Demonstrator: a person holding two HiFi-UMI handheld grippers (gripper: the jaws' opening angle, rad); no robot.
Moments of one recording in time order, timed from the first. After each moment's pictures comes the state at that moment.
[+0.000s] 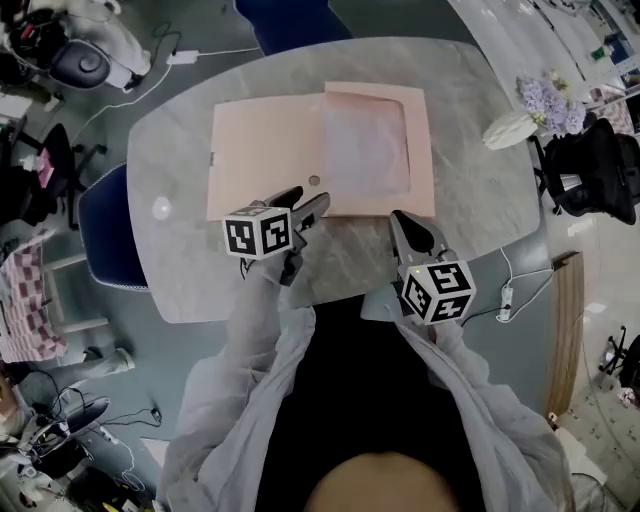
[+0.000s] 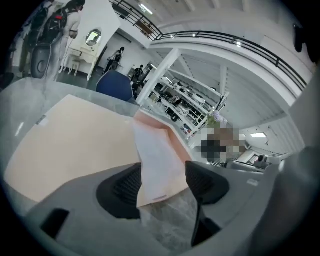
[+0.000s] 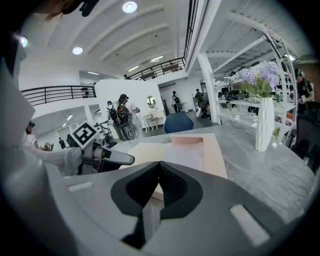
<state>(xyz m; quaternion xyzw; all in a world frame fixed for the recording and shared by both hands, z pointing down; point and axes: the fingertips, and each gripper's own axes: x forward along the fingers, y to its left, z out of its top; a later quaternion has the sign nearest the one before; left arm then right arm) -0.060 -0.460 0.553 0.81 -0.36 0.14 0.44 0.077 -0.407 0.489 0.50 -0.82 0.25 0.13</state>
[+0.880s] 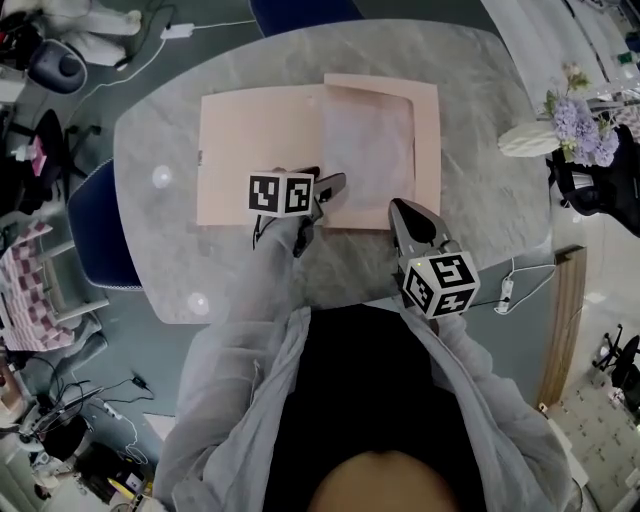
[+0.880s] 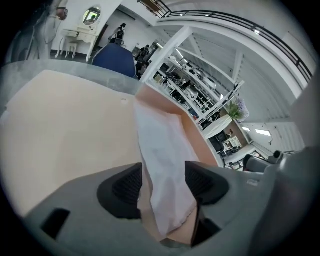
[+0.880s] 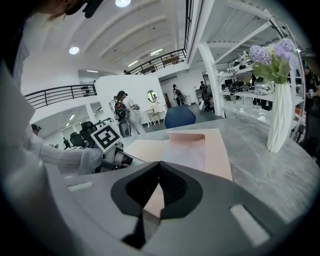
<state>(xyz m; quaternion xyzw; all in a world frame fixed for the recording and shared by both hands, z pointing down) -0.016 -0.527 0.629 0.77 -0.32 0.22 0.50 0.083 -0.469 0.520 0.47 -0.82 0.28 0.15</state>
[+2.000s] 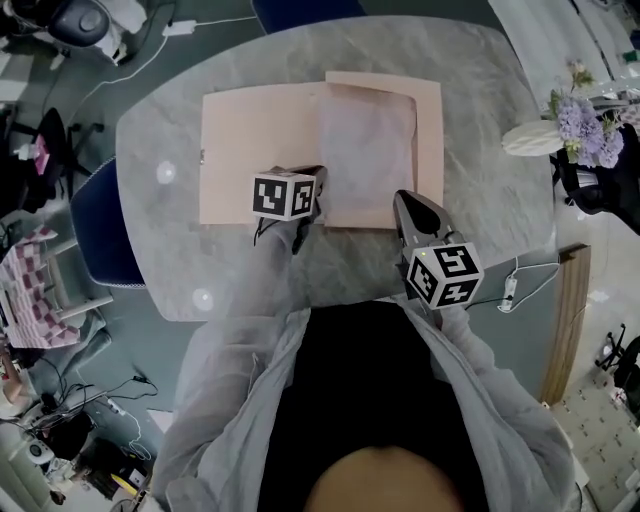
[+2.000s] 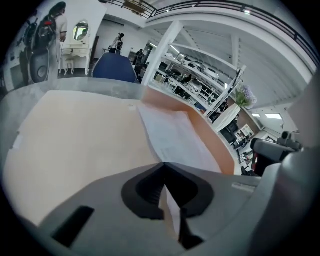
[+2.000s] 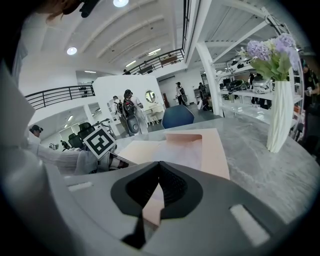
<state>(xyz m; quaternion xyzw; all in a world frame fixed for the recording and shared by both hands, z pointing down) -0.039 -0.534 0.640 0.77 -0.37 0.28 0.43 0.090 -0.483 0.526 0.48 -0.82 0.29 0.15</state>
